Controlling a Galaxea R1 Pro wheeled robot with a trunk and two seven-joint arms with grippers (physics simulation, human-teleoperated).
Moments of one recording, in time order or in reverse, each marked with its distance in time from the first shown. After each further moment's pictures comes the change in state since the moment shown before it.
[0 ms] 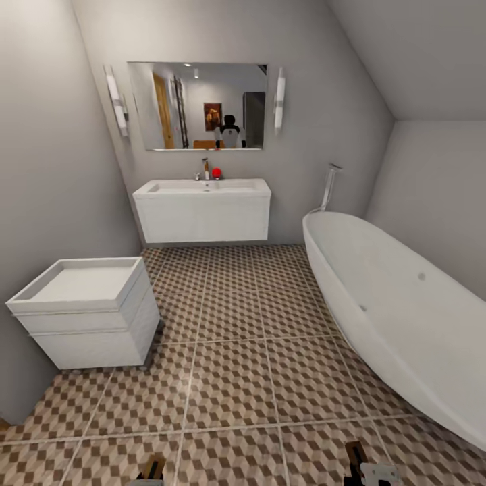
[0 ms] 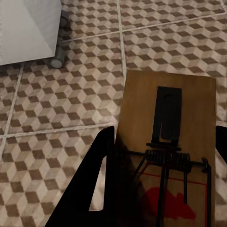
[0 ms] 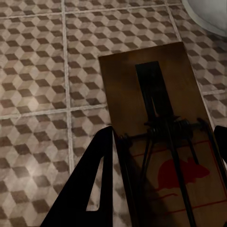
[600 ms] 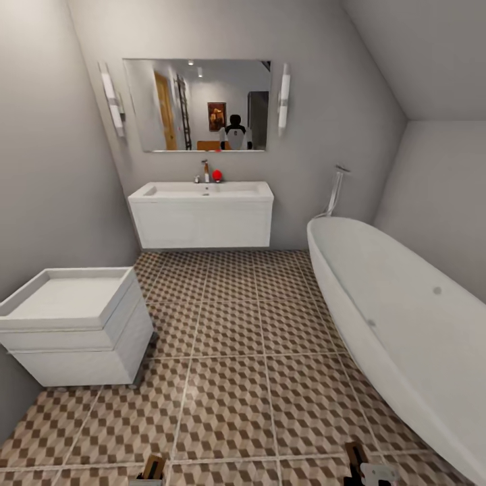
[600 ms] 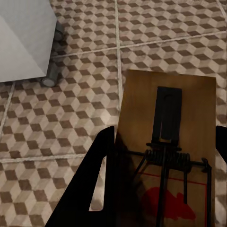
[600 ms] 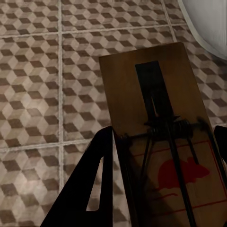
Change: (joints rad) left arm 0.000 0.000 0.000 0.001 0.000 0.000 0.000; right arm 0.000 0.000 0.000 0.000 0.000 0.000 0.000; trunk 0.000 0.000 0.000
